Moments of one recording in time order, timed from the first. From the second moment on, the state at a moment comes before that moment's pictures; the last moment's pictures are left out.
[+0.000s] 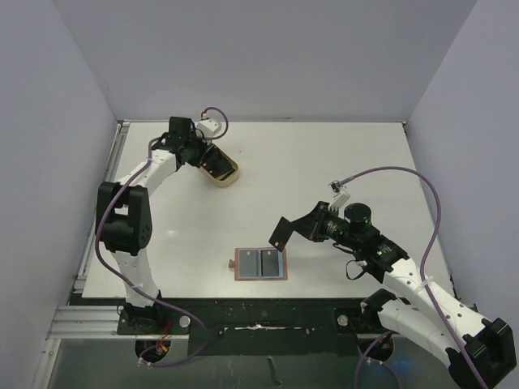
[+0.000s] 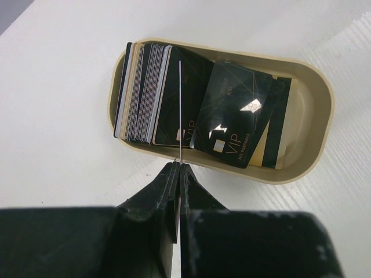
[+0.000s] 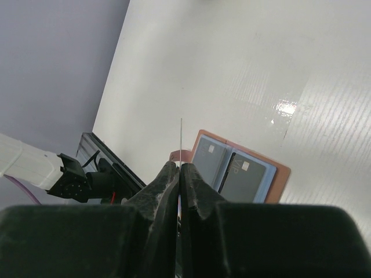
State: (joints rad) left arm -0.20 1.93 1.48 -0.30 0.15 0.40; right arm 0.56 0.81 0.52 -0.06 -0.29 0.77
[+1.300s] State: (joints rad) left arm -0.25 1.95 1.57 -0.37 0.00 0.23; right arm 0.56 0.82 0.54 -0.12 -0.27 0.76
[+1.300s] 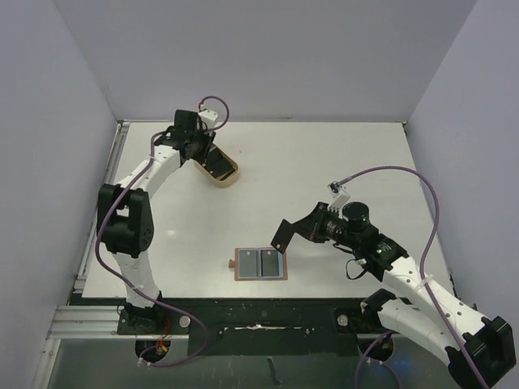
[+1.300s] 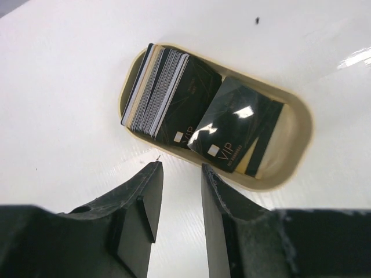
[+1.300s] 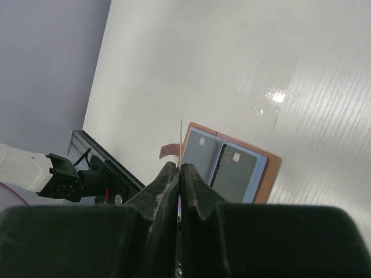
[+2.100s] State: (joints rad) left arm -0.32 1.34 0.92 -0.41 0.49 -0.19; right arm 0.62 1.10 0.53 -0.01 -0.39 0.76
